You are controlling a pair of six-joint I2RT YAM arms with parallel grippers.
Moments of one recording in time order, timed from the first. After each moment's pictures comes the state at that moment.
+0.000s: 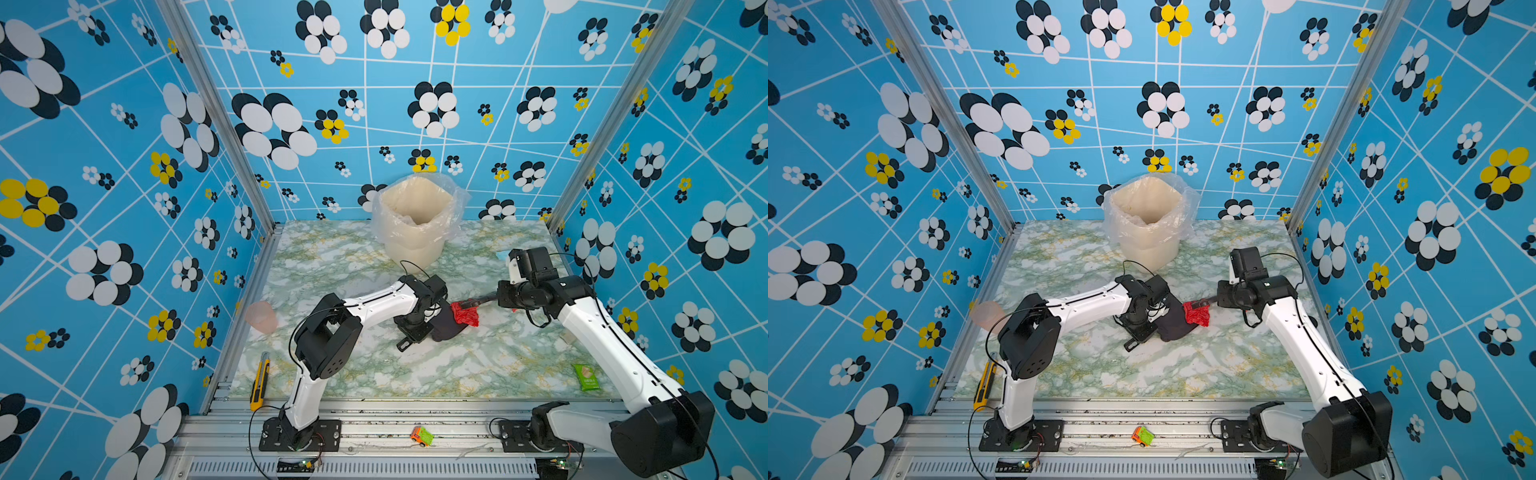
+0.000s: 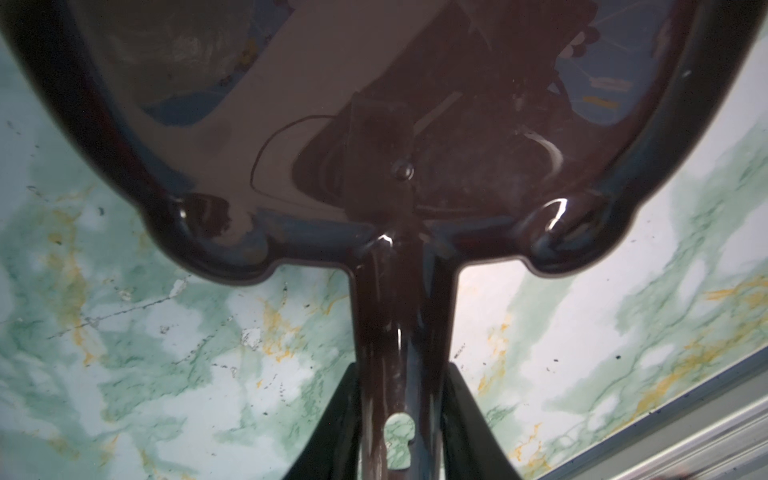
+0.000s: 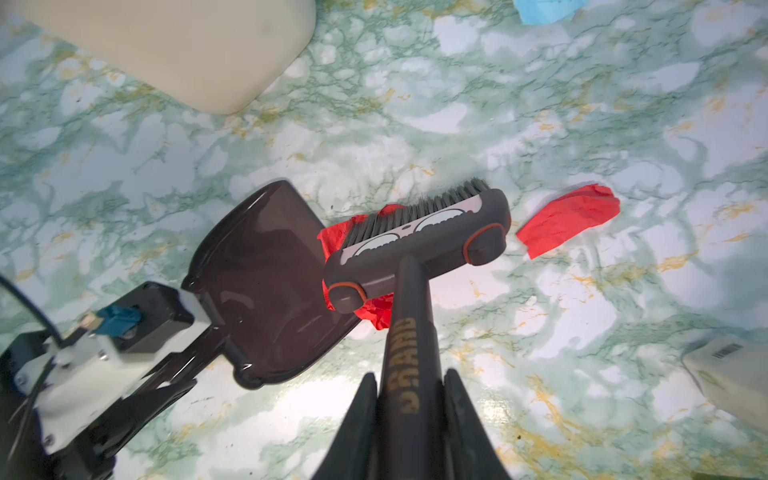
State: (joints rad) left arm -0.85 2.02 1.54 -1.02 0.06 -0.03; right arm 0.25 1.23 1.13 -0.89 0.00 0.25
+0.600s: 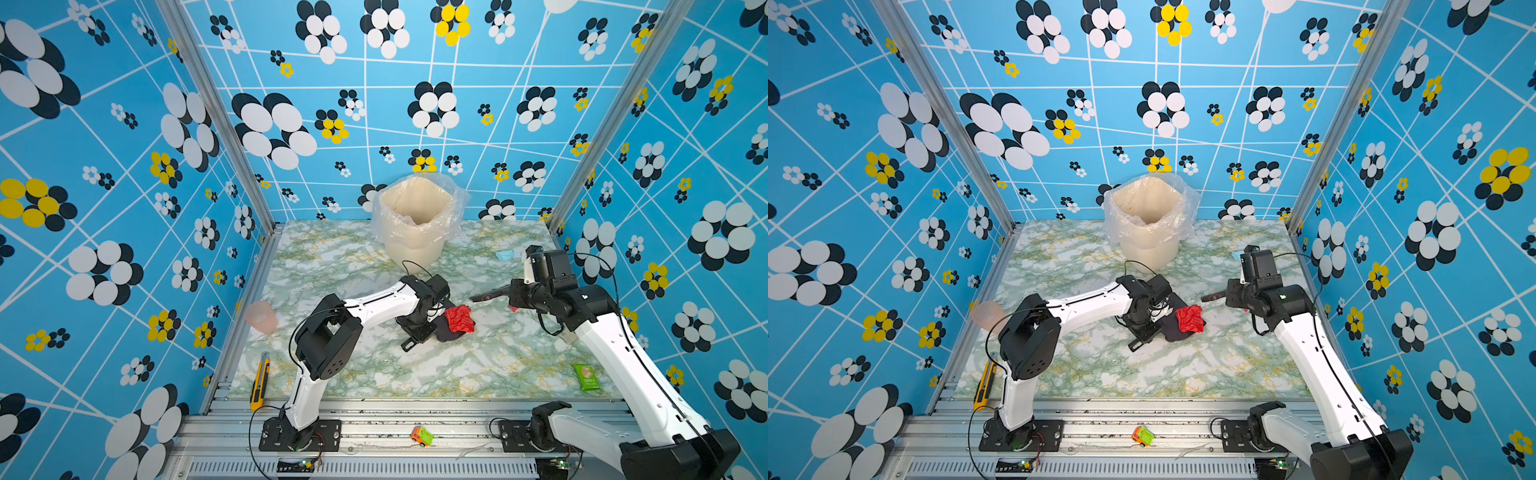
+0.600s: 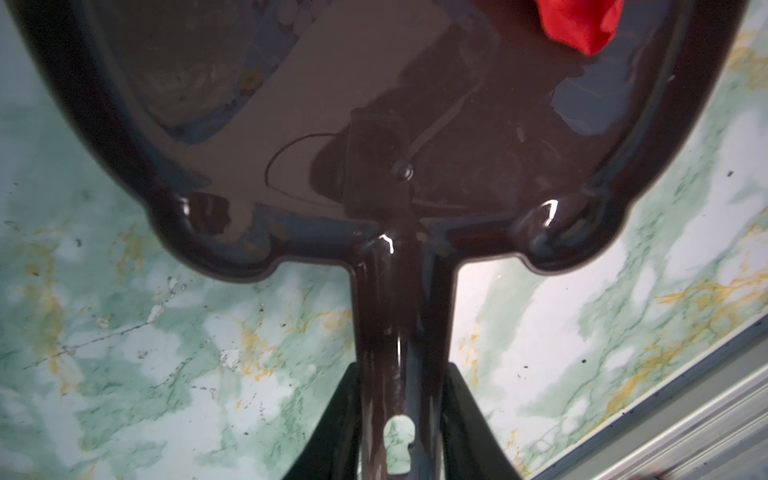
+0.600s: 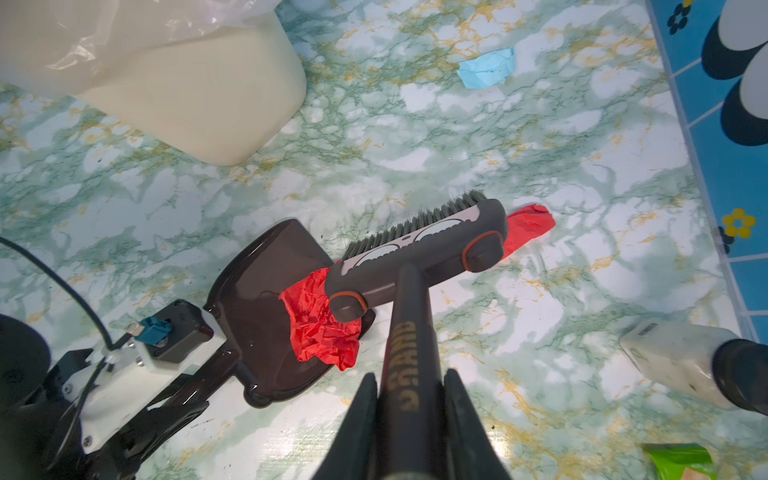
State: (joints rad) left arm -0.86 2.02 1.55 -0.99 0.10 -0.03; right arm 0.25 1.12 1.17 -0.94 0.15 0.28
